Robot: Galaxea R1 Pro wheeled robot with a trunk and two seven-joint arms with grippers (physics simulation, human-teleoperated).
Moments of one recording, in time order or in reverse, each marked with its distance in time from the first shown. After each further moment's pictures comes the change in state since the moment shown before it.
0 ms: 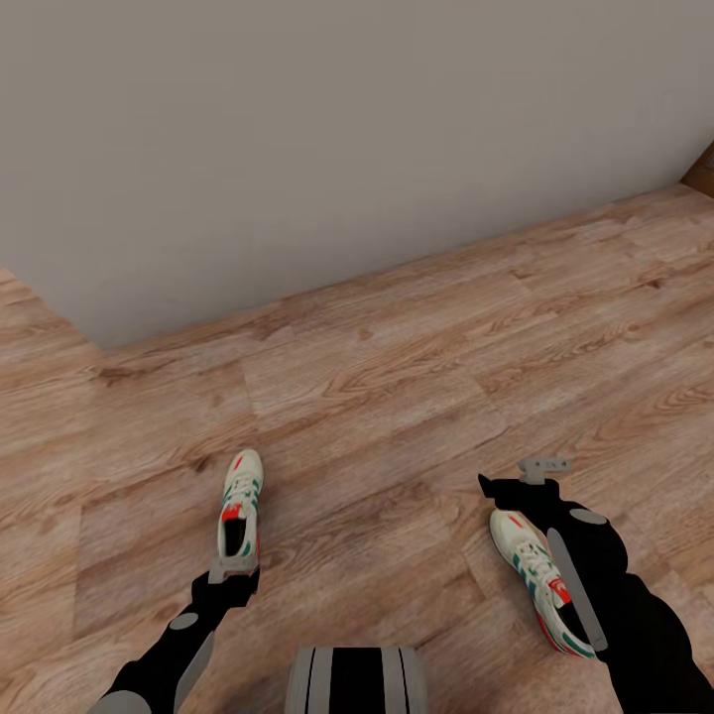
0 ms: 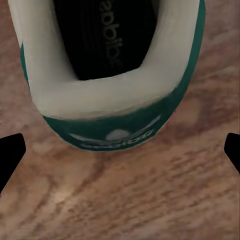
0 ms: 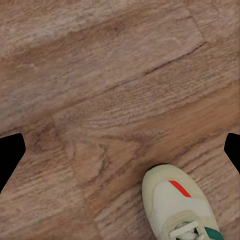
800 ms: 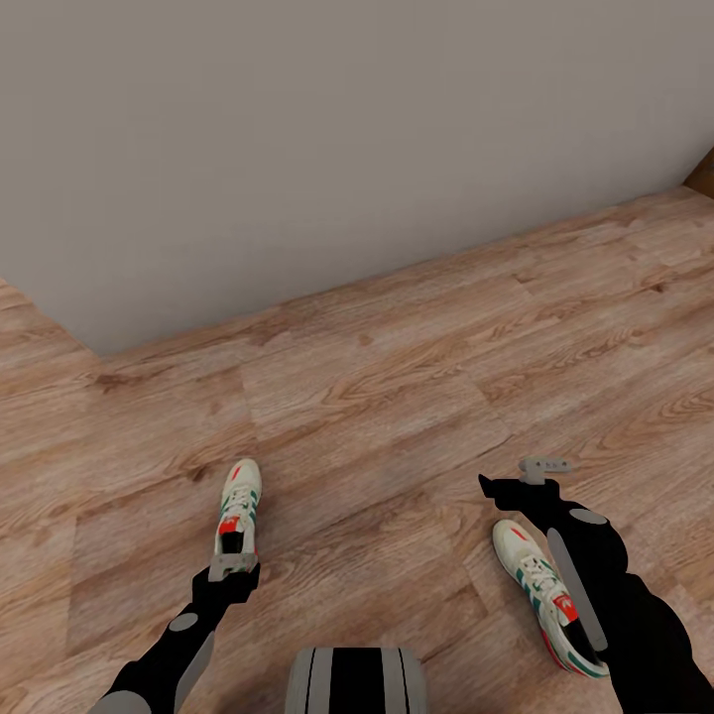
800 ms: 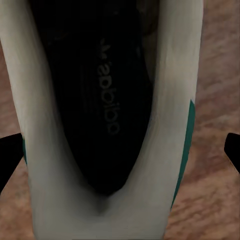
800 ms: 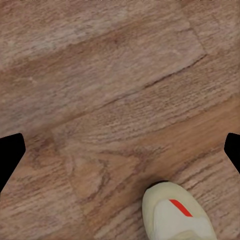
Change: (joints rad) left arm 0.000 0.000 -0.002 0.001 0.000 -0.047 0.000; right arm 0.000 0.000 -0.001 0.000 0.001 0.000 0.000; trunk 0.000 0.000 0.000
